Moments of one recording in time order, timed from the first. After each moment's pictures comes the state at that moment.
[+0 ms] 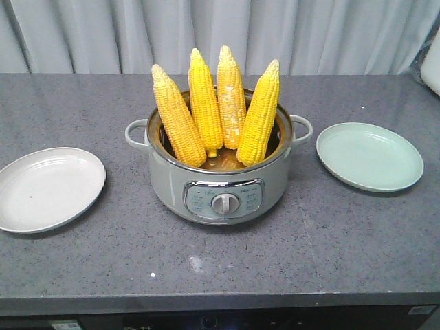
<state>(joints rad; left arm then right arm) -0.02 -0.01 0.02 -0.03 -0.04 -0.04 0.02 -0.01 0.03 0.05 -0.02 -0.06</state>
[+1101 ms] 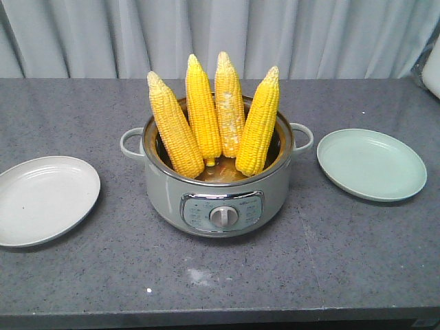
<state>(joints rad) -0.02 -0.01 0.02 -0.03 -0.04 -0.04 0.02 -0.01 0.03 0.05 -0.02 -0.06</state>
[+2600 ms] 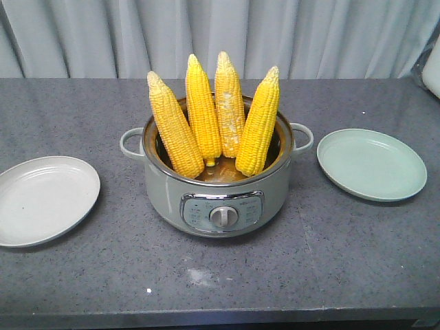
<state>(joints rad) -0.02 0.70 -0.93 -0.04 0.74 -0.08 0.02 0.67 -0.79 0.12 0.57 -0.11</state>
